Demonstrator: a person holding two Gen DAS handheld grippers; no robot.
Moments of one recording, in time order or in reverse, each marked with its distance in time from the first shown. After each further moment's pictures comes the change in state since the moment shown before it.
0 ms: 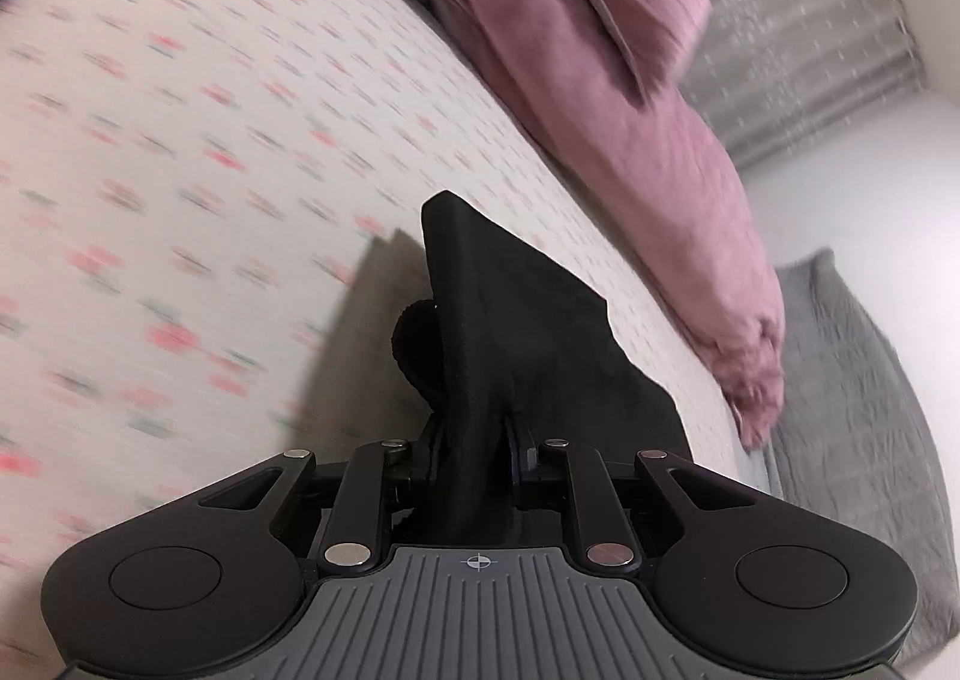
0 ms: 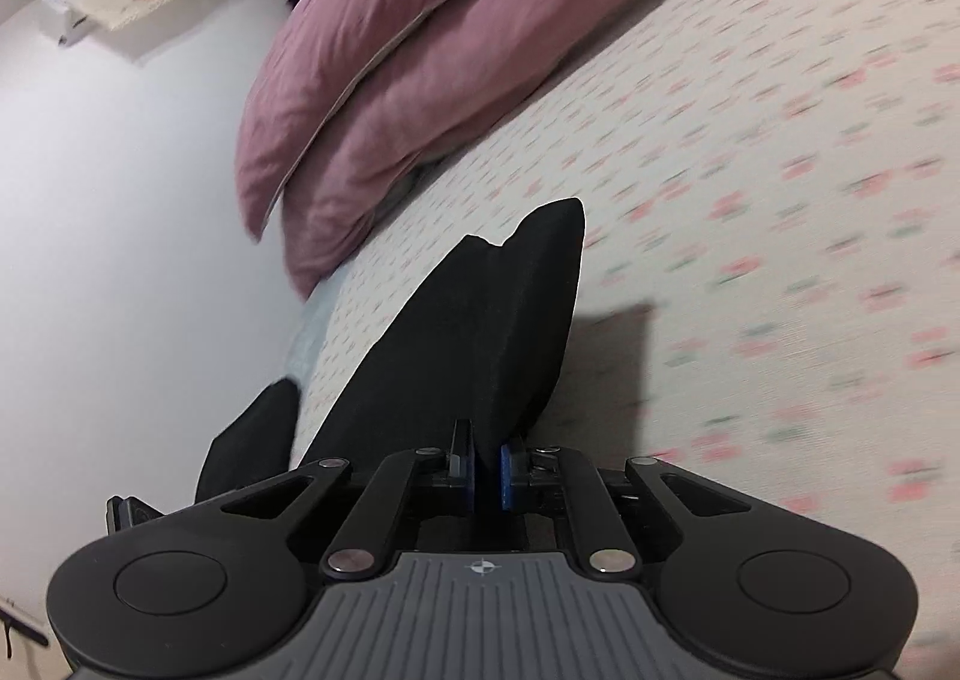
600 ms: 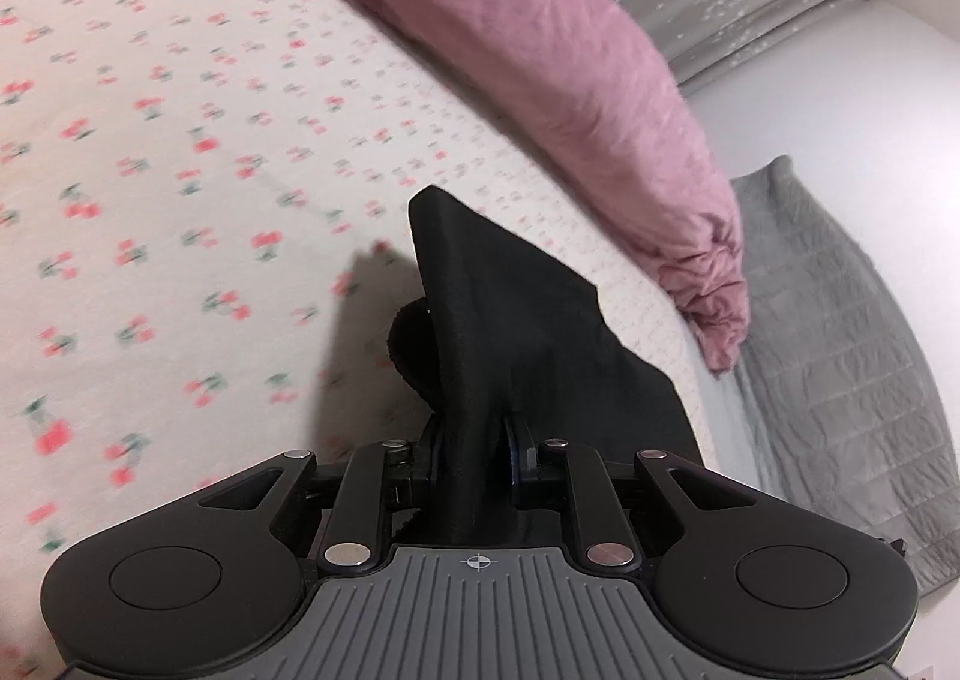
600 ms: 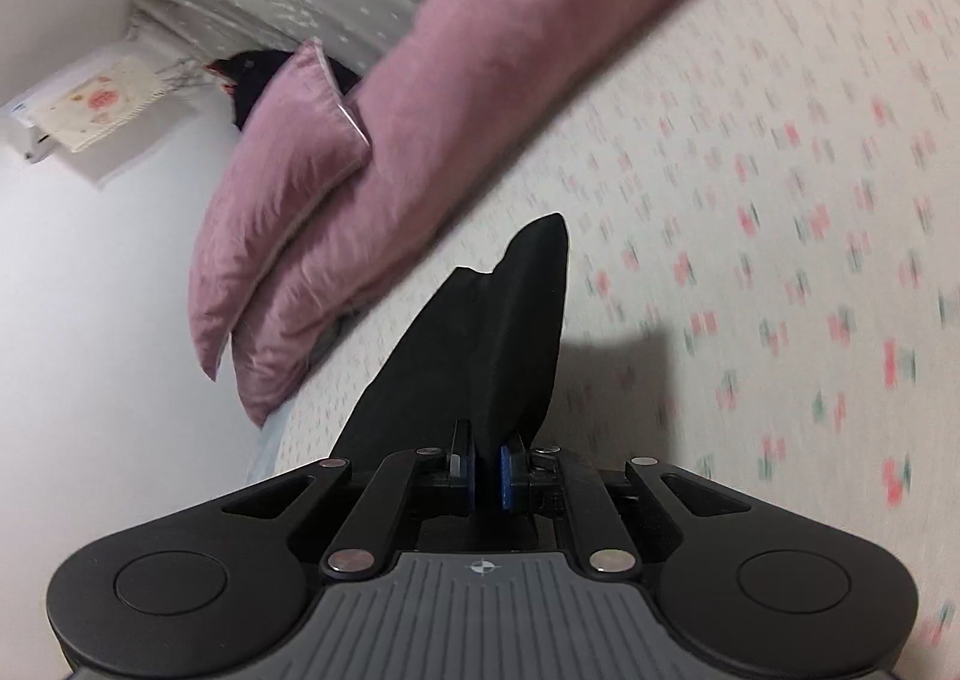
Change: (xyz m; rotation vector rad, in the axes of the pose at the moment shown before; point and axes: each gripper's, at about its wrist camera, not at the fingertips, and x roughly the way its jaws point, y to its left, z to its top) left arm 0.109 -0.106 -0.055 0.110 0.074 -0.084; right arm -0.075 -0.071 0.059 0.057 -0.219 -0.068
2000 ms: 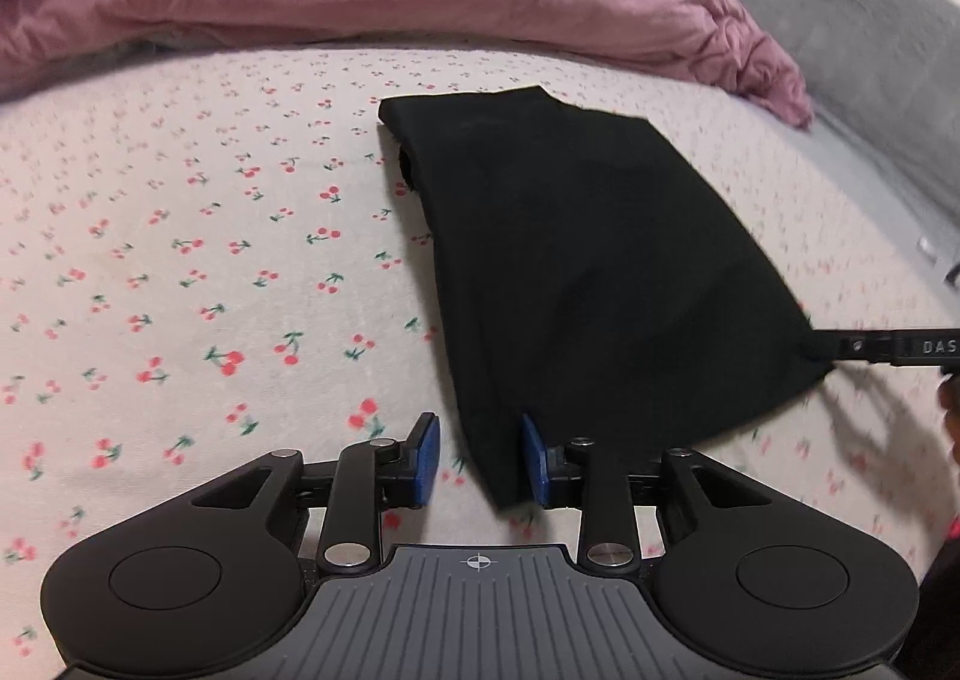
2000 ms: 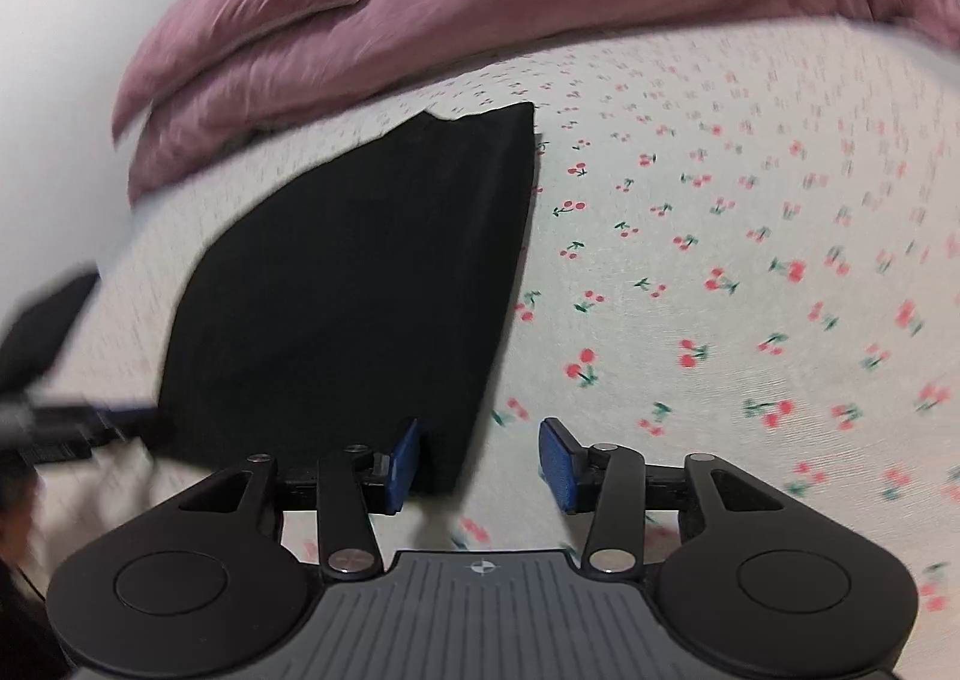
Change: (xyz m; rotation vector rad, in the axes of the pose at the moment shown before) left arm -0.051 -0.025 -0.094 0.595 0.111 0.371; right arm -0.030 -0.003 -0.072 -0.480 0.181 -0.334
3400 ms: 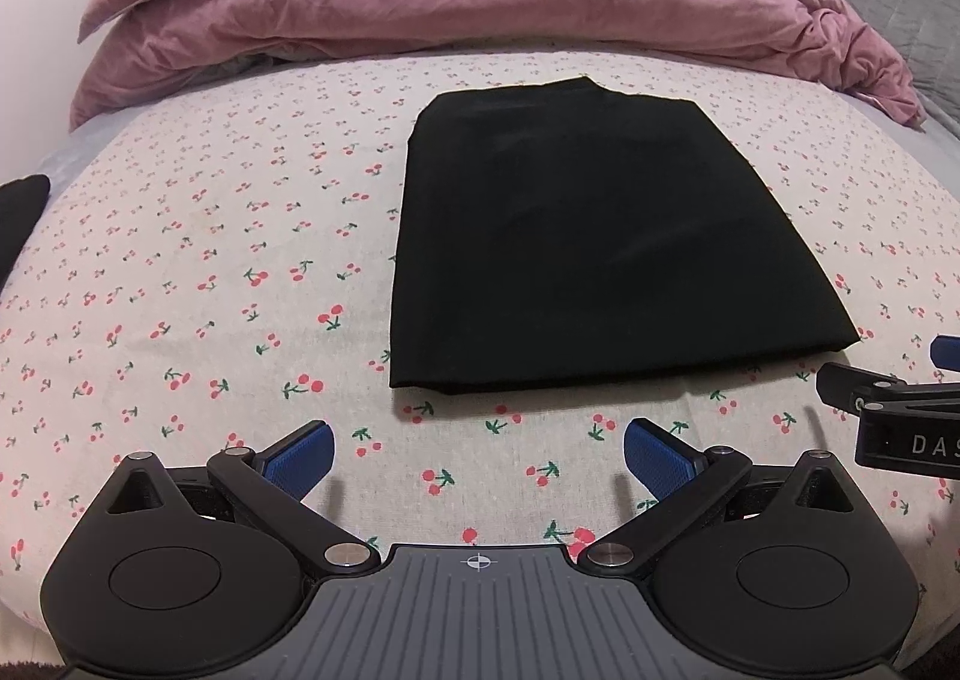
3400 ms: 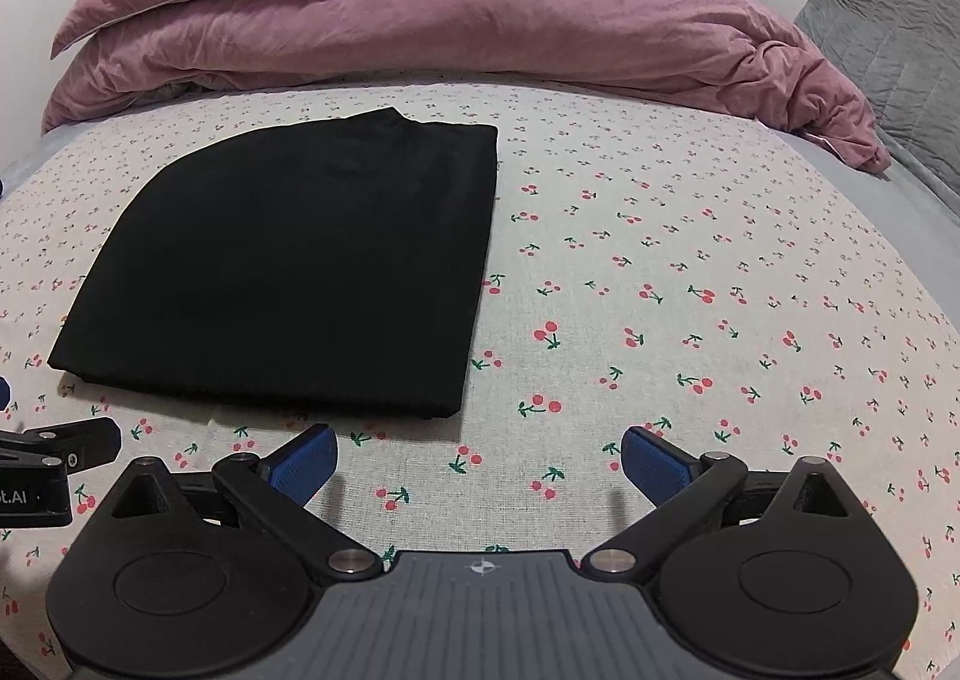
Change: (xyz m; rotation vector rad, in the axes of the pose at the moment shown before) left arm -0.006 -0.096 -0.033 -0.089 -0.018 0.326; right arm -0.008 0.062 -0.034 -0.113 -0.078 -0.343
